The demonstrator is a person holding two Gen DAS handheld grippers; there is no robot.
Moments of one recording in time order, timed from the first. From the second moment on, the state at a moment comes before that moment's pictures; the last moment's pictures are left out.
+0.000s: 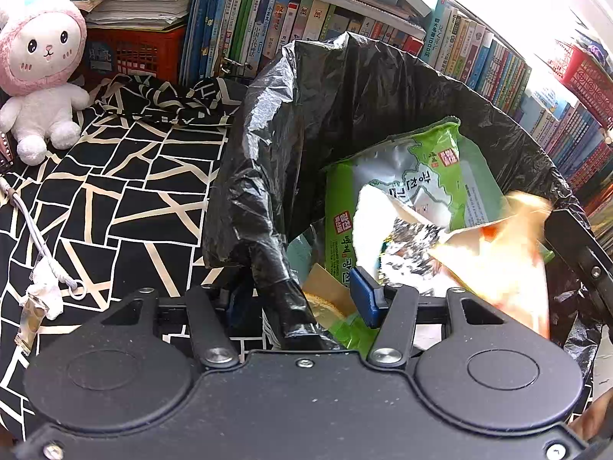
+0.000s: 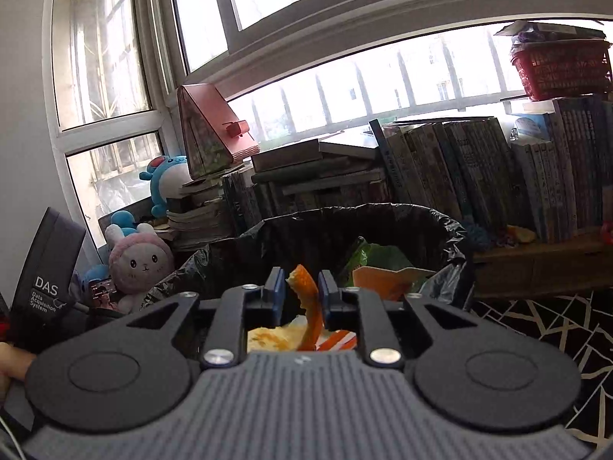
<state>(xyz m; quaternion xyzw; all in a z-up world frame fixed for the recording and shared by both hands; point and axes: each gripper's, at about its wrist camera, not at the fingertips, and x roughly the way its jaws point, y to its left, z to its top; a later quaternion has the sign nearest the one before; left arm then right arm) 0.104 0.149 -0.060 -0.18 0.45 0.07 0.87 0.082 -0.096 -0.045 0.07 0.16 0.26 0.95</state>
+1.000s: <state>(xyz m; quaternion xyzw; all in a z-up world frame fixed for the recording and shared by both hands) 0.104 0.148 -0.060 -0.18 0.45 0.07 0.87 0.047 -0.196 -0.055 0.12 0.11 0.18 0.97</state>
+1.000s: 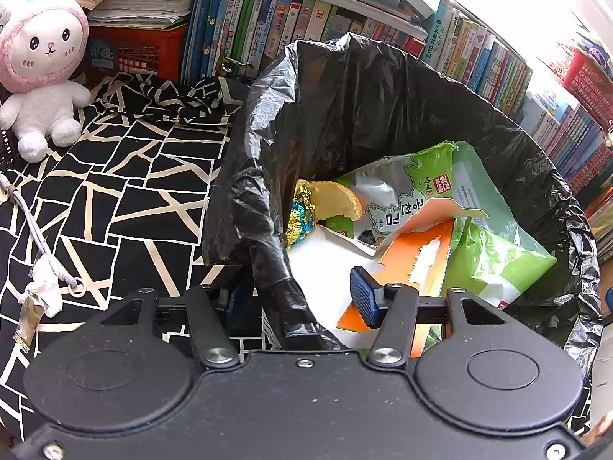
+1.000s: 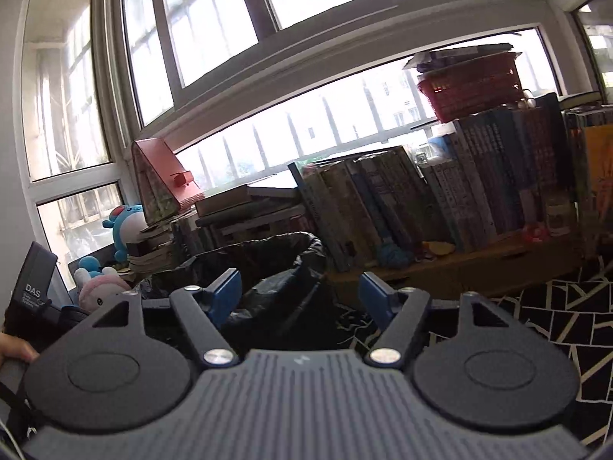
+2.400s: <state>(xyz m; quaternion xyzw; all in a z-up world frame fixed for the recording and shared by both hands) 0.103 0.149 -0.059 -0.18 0.44 0.07 0.88 0.162 -0.235 -0.228 0.05 0.27 0.03 0.96</state>
